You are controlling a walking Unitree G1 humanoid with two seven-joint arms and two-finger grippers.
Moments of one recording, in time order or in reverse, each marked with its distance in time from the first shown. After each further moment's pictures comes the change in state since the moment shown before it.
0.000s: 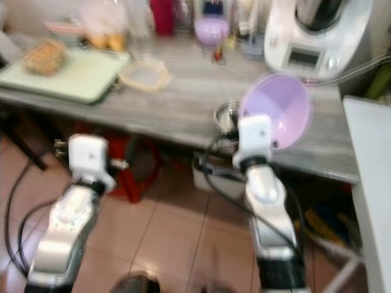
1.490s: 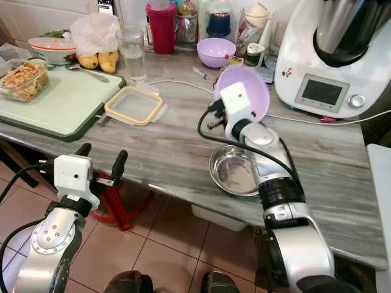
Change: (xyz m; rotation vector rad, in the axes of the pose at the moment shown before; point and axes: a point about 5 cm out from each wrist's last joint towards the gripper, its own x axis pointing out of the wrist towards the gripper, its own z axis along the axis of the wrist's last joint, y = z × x) left arm -0.034 0.018 -0.009 0.049 0.039 0.008; right arm 0.087 -0.004 -0.019 -0.034 0.271 0.378
